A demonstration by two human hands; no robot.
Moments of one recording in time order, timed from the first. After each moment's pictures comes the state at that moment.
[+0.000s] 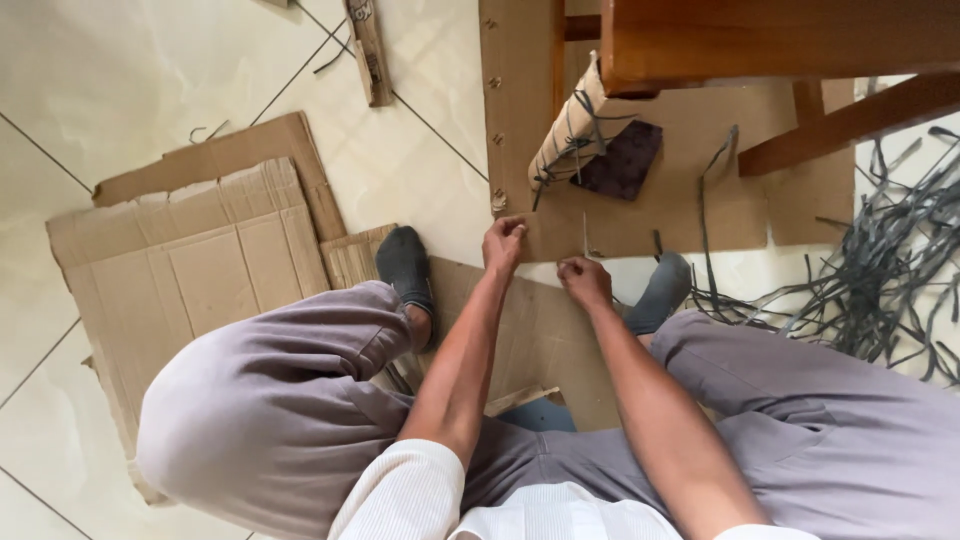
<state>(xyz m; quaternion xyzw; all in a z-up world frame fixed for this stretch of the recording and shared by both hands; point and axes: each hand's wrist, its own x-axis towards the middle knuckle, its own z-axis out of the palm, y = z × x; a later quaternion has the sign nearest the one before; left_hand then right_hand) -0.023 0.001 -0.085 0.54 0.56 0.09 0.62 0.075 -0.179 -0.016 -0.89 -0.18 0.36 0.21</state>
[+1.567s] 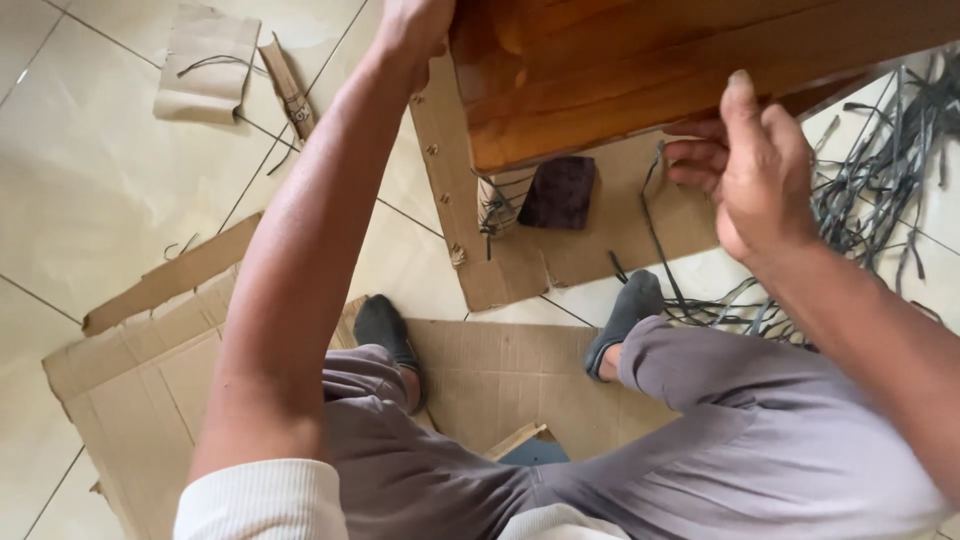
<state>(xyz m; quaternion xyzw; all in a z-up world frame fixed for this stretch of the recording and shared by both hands) 0.100 0.182 0.351 0.74 0.17 0.44 0.48 0.185 -0.150 0.431 -0.68 -0.13 0.26 0.67</state>
